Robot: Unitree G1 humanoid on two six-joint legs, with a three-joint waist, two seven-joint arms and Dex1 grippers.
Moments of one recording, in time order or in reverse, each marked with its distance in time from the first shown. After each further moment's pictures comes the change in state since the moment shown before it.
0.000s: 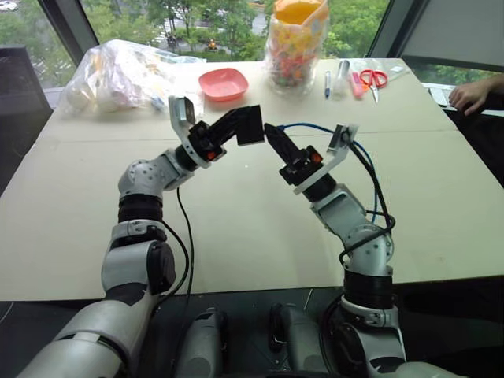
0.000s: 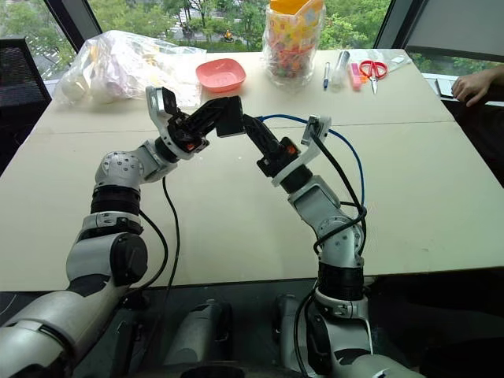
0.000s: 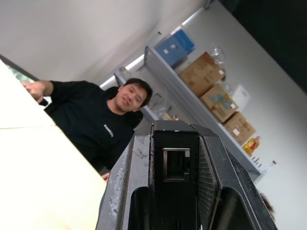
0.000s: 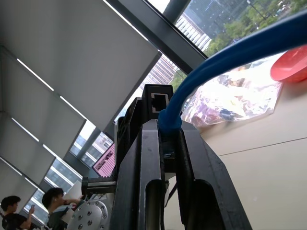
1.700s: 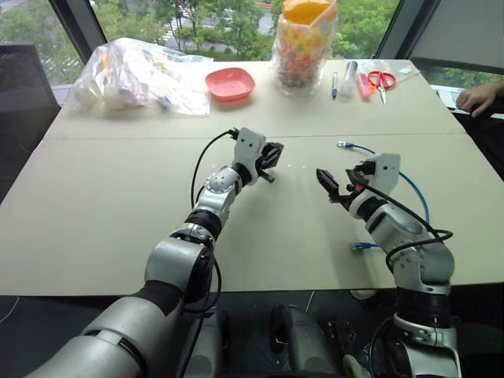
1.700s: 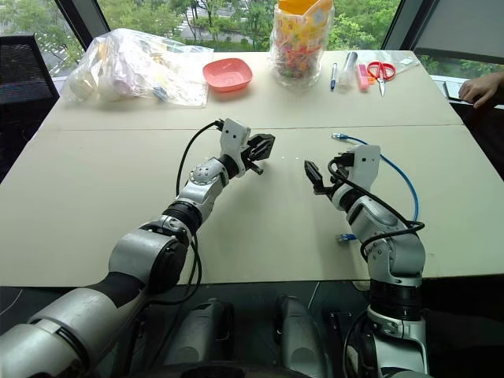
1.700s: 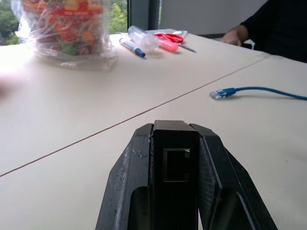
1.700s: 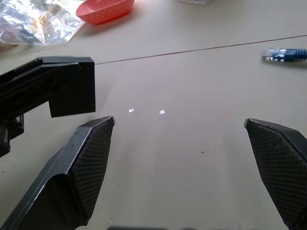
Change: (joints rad) left arm -0.085 -0.291 -0.349 0.569 0.704 -1.276 0.614; right arm 0.203 -0.236 -0.071 -0.088 -0.546 0.080 -0.058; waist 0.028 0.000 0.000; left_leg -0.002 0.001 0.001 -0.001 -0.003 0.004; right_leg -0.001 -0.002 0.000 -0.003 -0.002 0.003
